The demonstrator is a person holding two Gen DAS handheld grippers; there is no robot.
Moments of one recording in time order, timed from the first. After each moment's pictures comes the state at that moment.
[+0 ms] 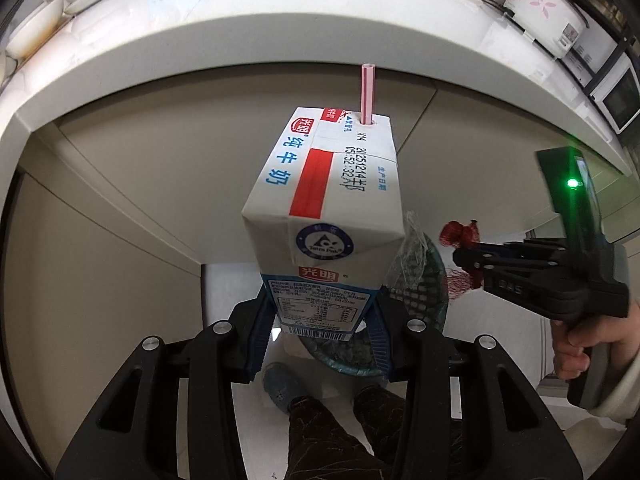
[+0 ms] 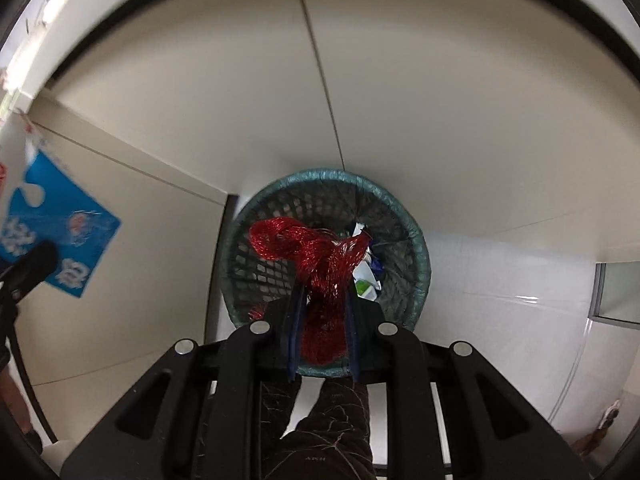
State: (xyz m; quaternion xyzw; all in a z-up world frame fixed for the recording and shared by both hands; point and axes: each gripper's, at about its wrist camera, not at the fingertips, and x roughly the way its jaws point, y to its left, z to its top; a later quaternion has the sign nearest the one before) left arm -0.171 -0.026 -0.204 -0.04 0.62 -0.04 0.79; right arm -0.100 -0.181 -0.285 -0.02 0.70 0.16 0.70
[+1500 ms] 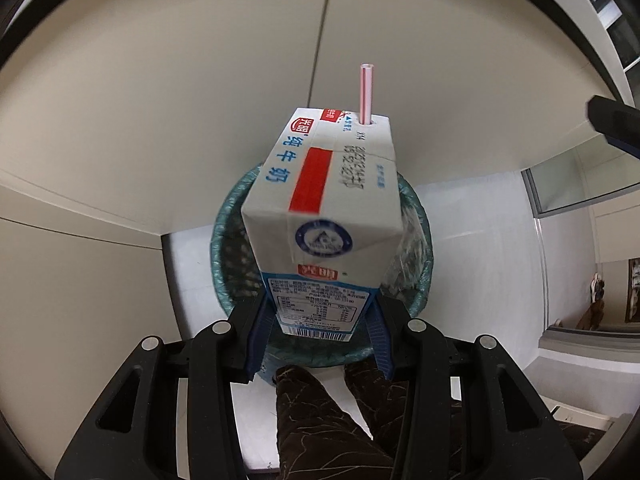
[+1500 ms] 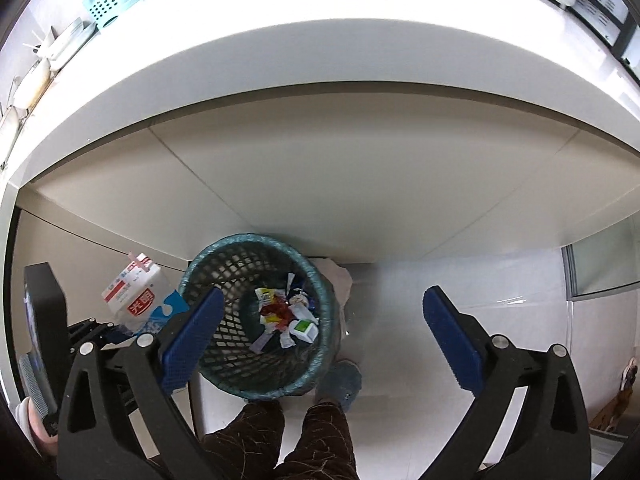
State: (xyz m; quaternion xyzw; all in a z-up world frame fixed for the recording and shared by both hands) left arm -0.116 -0.111 -0.308 -0.01 0.68 -0.10 0.72; right arm -0.087 -0.297 -0.219 0.03 0.63 0.05 0.77
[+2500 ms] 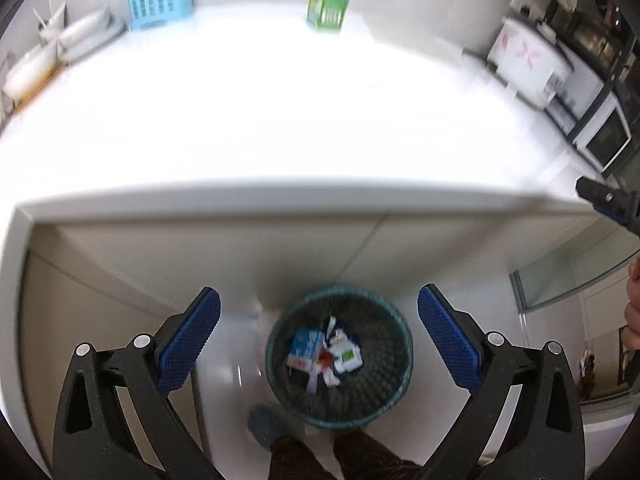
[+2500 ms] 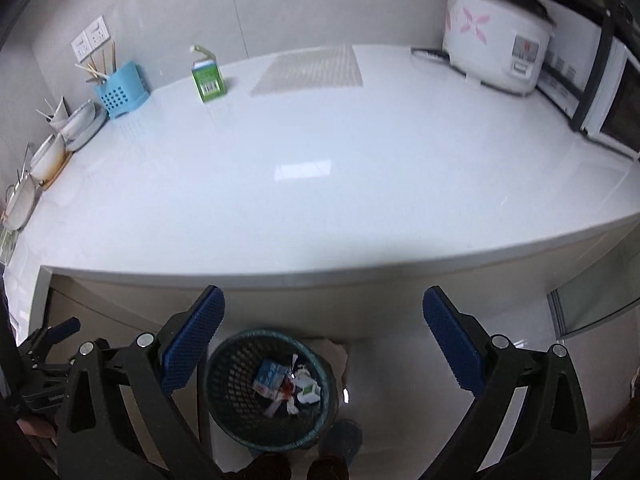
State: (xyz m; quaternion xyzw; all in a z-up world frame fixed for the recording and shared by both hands) left arm -0.101 -0.038 -0.148 -0.07 0.53 -0.05 0.84; right arm -0.043 -0.308 -0.082 0.05 0.52 0.03 0.85
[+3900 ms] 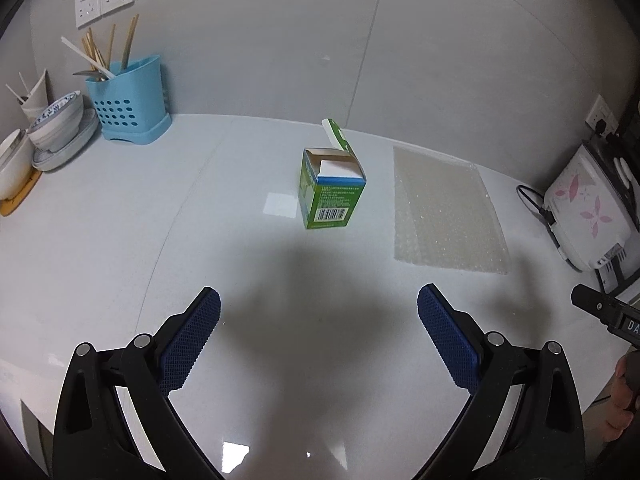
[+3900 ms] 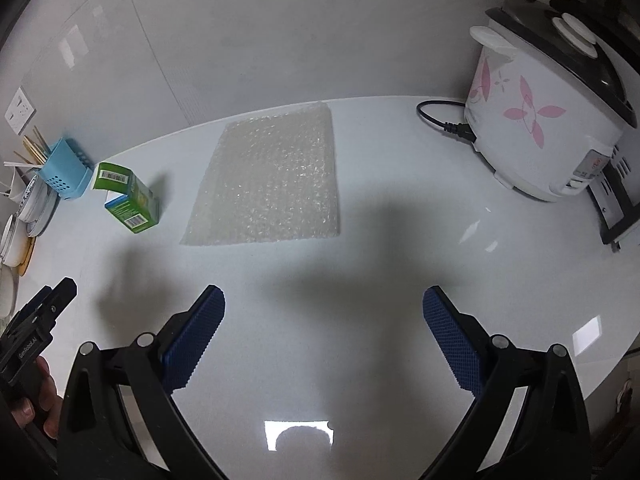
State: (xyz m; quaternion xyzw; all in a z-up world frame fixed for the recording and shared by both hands) left arm 0.195 -0.073 -0.082 -0.10 0.48 0.03 0.87; right arm 0.240 -0.356 -0.067 0.05 0.56 0.01 0.83
